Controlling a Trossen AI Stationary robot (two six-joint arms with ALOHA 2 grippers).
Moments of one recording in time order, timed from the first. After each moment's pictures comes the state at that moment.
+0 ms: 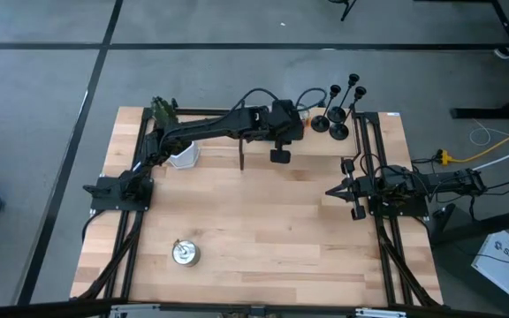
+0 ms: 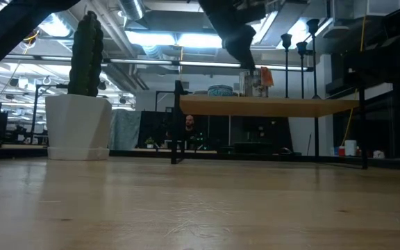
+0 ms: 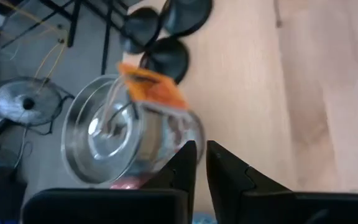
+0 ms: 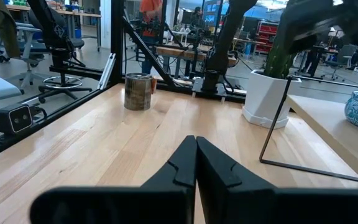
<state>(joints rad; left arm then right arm) 0.21 2.15 2.20 -0.83 -0.30 0.46 0.12 0.06 0.01 0.02 -0.05 -0.11</state>
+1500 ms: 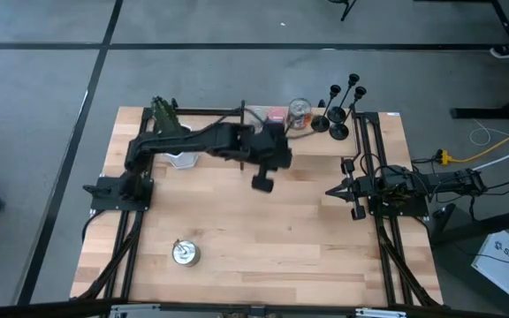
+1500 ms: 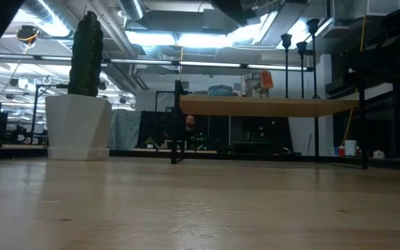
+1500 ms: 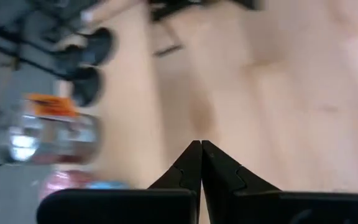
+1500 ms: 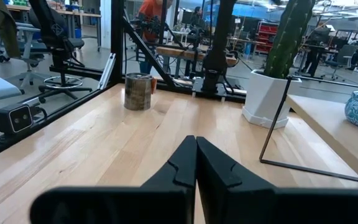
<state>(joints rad) 0.02 1.99 2.18 -1.05 -0.23 0.36 0.12 0.06 0.01 0.02 -0.05 -0.11</state>
